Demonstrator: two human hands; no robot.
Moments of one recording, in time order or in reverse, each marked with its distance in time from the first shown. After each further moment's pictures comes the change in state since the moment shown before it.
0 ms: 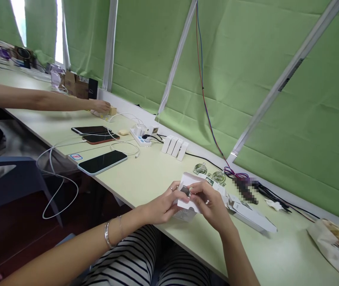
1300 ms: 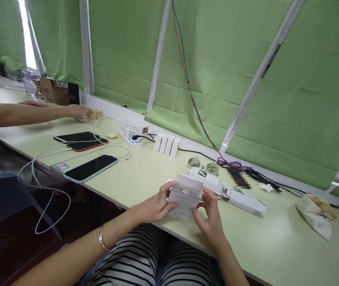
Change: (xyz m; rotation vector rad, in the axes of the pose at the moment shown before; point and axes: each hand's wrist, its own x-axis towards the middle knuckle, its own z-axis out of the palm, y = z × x) left_hand -0.013 -0.007 0.011 0.022 -0.057 -0.092; right_hand -0.066 0.030 0.036 0.144 0.380 0.088
